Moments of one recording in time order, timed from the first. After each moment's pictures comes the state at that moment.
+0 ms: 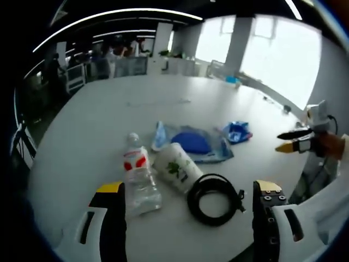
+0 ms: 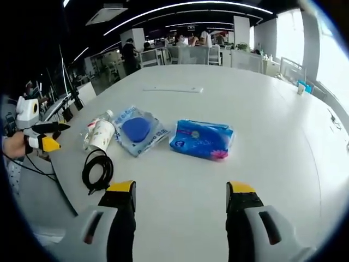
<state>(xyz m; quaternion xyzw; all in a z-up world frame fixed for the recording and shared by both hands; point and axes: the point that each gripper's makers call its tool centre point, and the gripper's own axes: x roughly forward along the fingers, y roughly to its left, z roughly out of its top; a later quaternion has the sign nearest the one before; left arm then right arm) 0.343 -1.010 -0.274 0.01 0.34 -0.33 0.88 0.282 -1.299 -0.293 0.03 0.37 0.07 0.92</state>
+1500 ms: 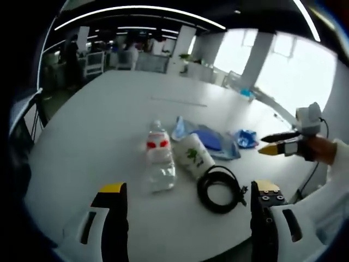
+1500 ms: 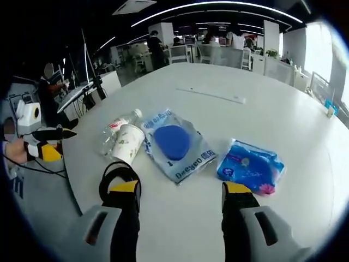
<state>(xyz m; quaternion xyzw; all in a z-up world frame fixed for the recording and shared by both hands) 0.322 -0.961 -0.271 -0.06 0.34 -0.27 0.90 0.339 -1.208 -0.293 -0.01 0.38 0.18 0.91</state>
